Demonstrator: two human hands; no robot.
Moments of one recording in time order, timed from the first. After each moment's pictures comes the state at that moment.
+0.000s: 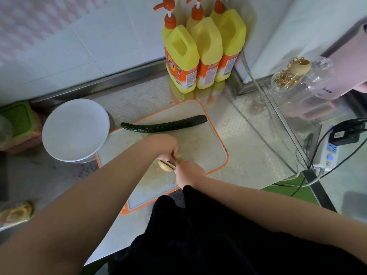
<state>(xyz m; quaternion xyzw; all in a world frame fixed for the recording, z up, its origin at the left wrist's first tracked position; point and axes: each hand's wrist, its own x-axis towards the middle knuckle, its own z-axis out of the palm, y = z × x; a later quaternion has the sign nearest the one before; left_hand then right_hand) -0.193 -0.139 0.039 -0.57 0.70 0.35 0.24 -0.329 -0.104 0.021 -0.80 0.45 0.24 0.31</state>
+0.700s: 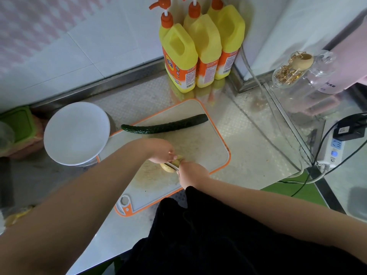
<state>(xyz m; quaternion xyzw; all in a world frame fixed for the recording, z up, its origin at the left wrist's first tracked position) -0.185 -0.130 0.064 -0.57 0.65 0.41 0.28 -0.331 -0.102 0.003 -0.81 0.46 0.22 0.28</state>
